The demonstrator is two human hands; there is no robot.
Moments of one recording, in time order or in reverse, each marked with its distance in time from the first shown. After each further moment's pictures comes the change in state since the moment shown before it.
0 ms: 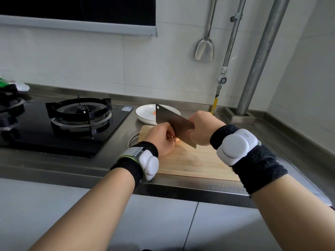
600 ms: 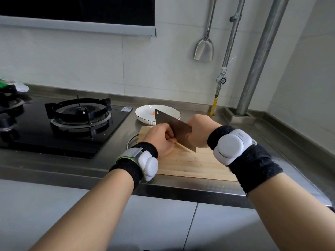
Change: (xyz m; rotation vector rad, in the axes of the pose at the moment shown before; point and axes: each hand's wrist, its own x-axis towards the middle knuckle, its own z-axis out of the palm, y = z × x) left_hand 0.005 -0.004 0.005 -0.011 -0.011 -0.045; right_hand 0.003 0.000 0.006 -0.011 -0.066 0.000
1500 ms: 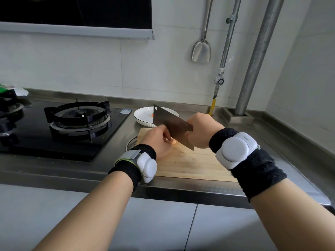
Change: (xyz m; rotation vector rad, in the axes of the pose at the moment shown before) left_hand -0.003 0.000 -0.002 0.022 0.028 -0.050; right_hand -0.007 0.003 -0.004 0.041 0.099 0.002
